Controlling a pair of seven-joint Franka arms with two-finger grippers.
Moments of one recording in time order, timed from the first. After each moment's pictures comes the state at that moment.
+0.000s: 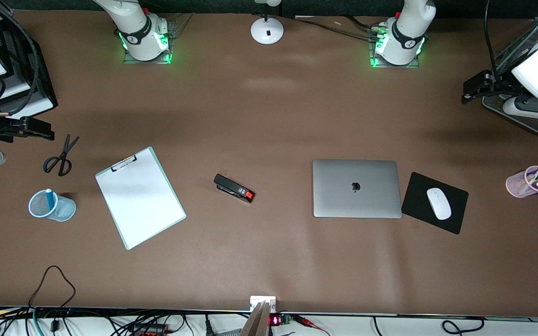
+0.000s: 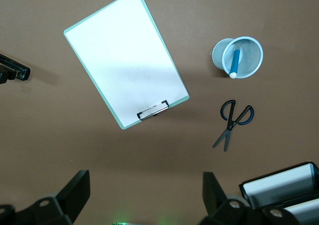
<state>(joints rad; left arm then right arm) -0.01 -0.02 -0.05 -1.60 -0.03 1.47 0.06 0.02 0.29 -0.03 -1.28 -0.02 1.41 -0.08</state>
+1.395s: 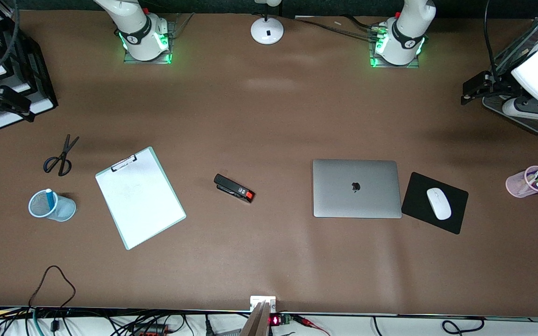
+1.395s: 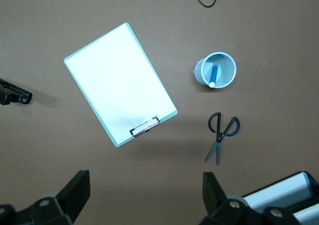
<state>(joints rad) 0.00 -0.02 -0.05 -1.60 -0.03 1.47 0.06 0.00 0.00 -0.06 -1.60 -0.02 1.65 -0.08</state>
